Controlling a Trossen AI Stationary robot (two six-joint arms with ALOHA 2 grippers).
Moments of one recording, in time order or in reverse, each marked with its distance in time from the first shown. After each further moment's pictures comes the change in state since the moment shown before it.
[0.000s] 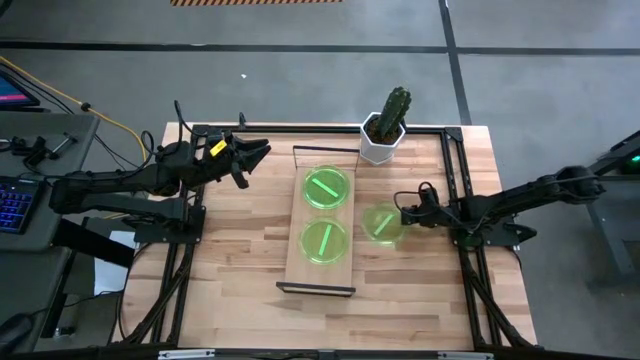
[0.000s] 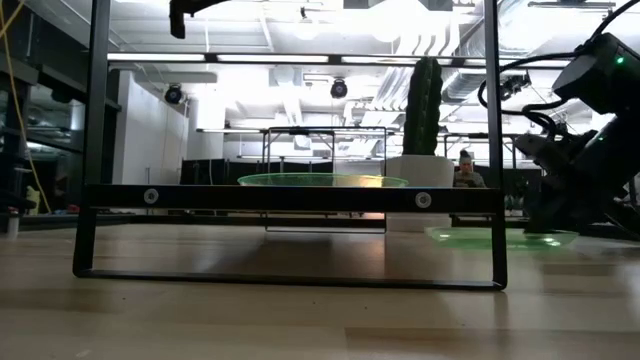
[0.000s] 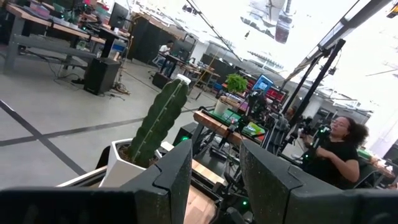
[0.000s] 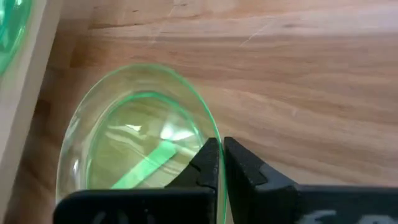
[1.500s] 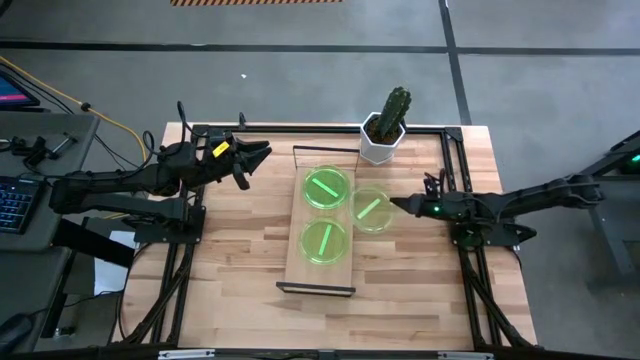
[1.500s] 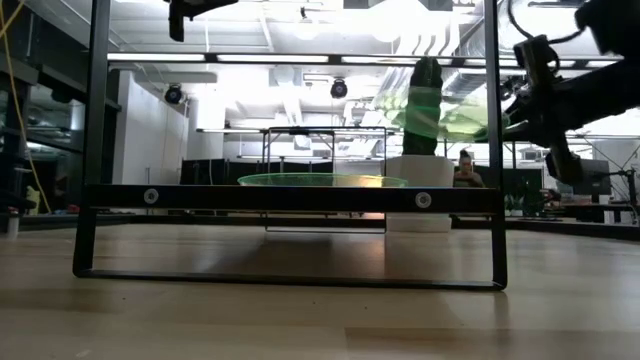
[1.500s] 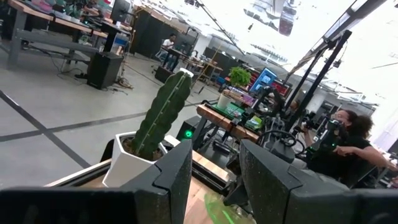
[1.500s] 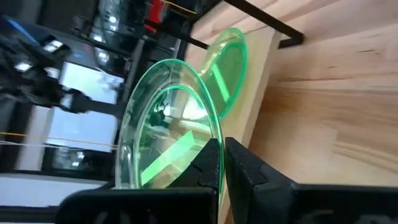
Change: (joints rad) left arm 0.000 0.000 0.000 -0.033 0.001 0.000; right arm 0.001 -0.293 0.006 0.329 0.023 -0.098
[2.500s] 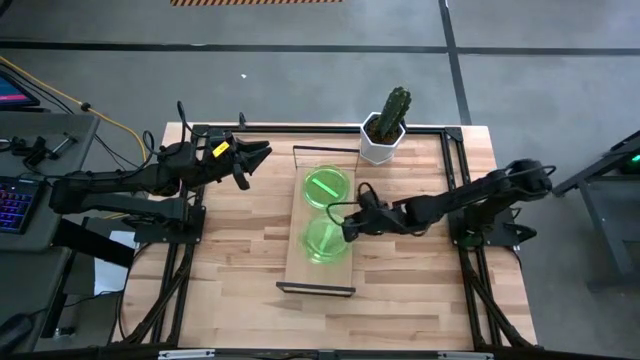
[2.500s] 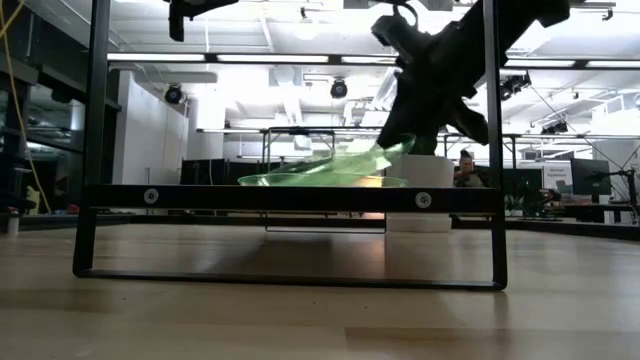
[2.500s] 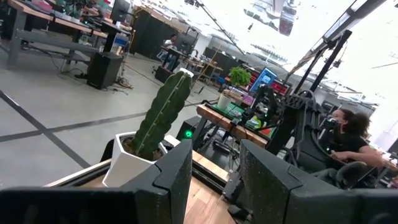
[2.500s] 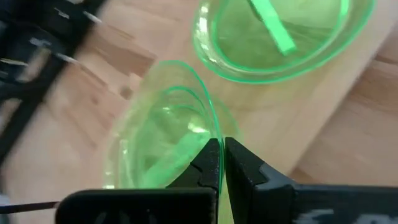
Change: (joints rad) left arm 0.000 0.000 0.000 0.000 0.001 0.000; right arm 0.087 0.966 0.801 -0.356 -0.022 -0.190
